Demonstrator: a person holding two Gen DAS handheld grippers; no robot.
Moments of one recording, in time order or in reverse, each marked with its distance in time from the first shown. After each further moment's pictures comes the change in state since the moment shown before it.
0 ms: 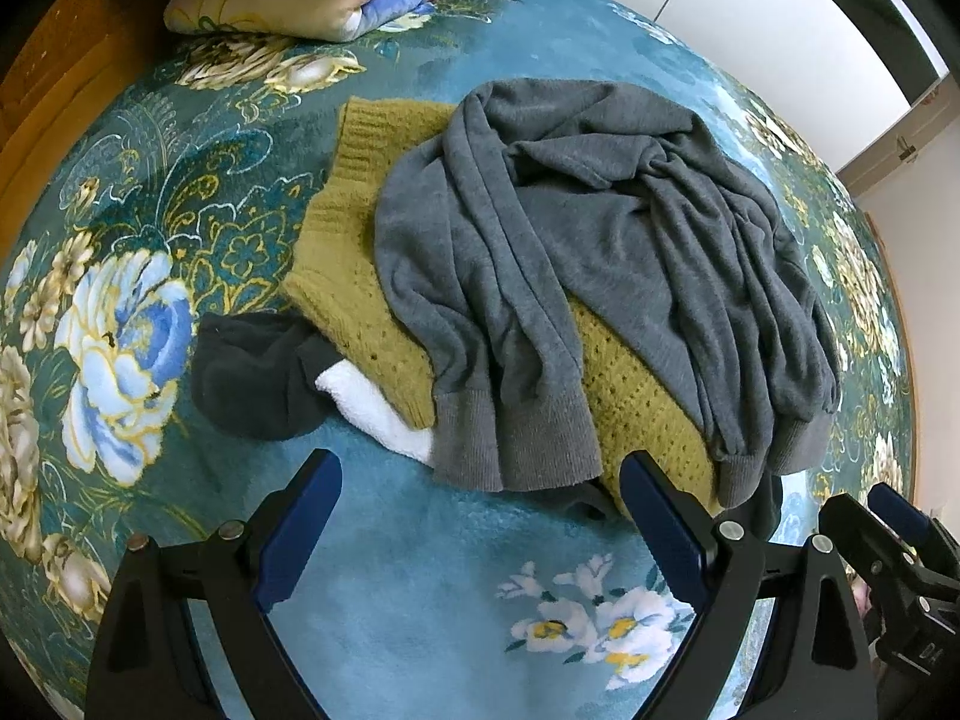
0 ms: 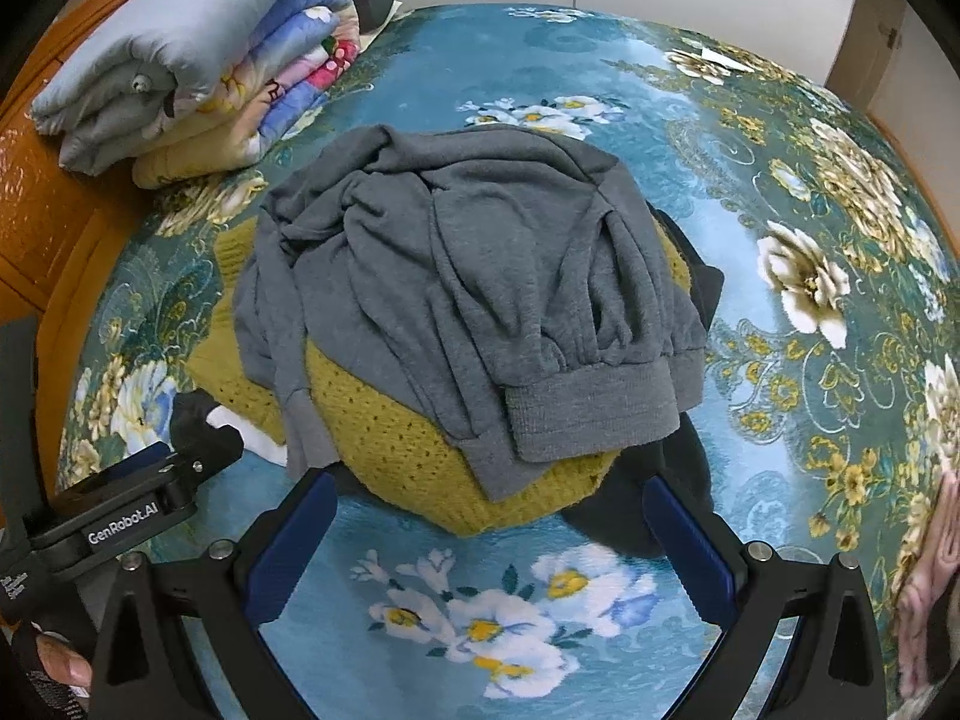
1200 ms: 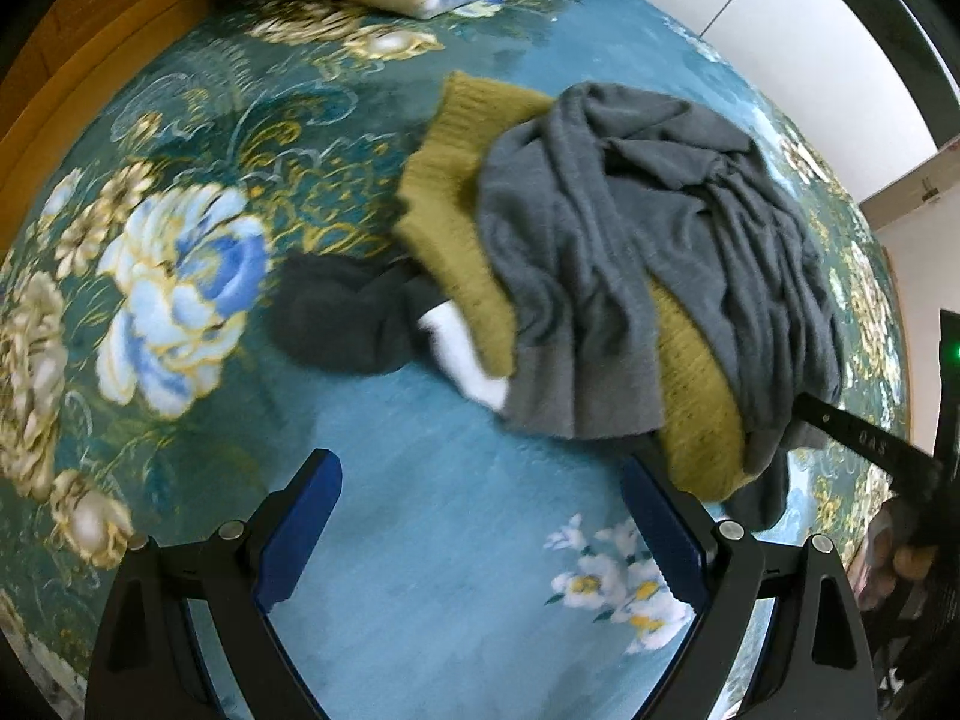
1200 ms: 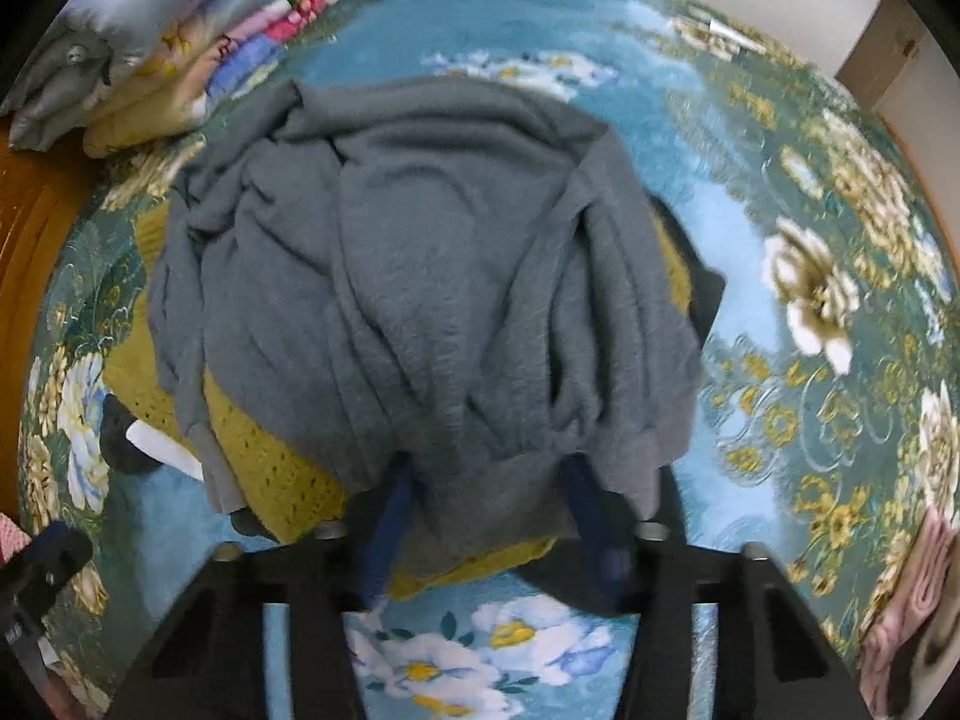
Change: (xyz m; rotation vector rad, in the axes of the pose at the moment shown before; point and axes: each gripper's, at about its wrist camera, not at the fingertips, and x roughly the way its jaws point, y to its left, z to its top) left arm -0.026 0.054 -0.026 -0.117 0.038 0.019; right arm 0.065 -0.021 0.039 -0.025 0.127 -0.067
